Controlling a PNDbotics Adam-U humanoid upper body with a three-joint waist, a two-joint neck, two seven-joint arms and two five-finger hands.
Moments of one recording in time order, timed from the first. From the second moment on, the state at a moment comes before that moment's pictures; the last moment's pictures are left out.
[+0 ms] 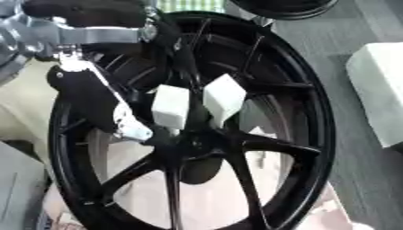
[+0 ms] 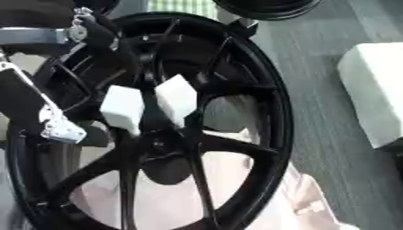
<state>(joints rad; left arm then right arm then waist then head) -1.13 0.88 -0.61 -1.95 -0.23 0.26 -0.71 -0.52 -0.35 -0.31 -1.91 -0.02 0.06 0.03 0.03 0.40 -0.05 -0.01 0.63</state>
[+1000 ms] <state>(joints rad) -1.13 0.83 -0.64 -1.83 -0.29 0.20 -0.70 -0.53 -0.35 -0.31 -1.91 -0.03 0.06 0.03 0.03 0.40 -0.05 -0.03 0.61</state>
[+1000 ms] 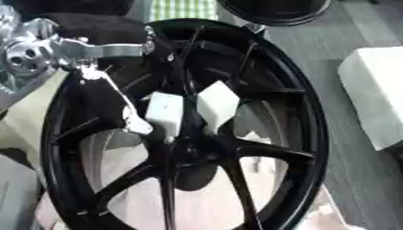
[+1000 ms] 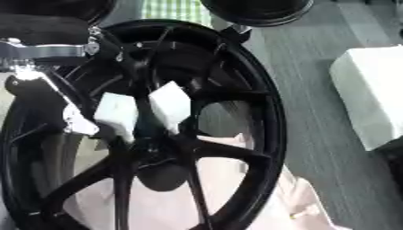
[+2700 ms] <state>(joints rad) -1.13 0.82 -0.63 -1.83 -0.25 0.21 -0.76 -0.53 -0.35 -0.31 -1.91 -0.04 0.07 0.02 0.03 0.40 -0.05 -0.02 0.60</state>
